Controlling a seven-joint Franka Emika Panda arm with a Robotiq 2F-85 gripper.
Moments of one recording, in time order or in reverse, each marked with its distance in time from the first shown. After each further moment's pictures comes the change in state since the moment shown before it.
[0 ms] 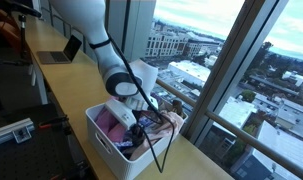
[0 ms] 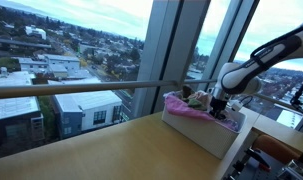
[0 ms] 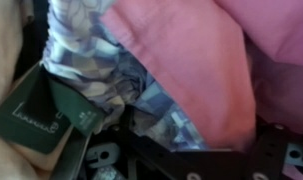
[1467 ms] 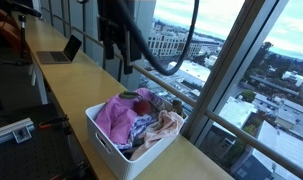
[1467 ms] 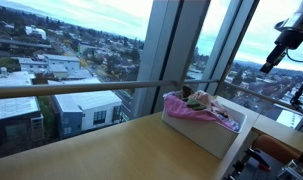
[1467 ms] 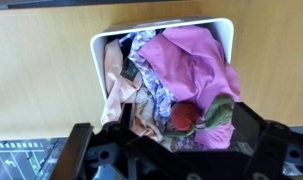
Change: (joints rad) arm 0.039 -0.919 -0.147 -0.231 -0.100 -0.449 0.107
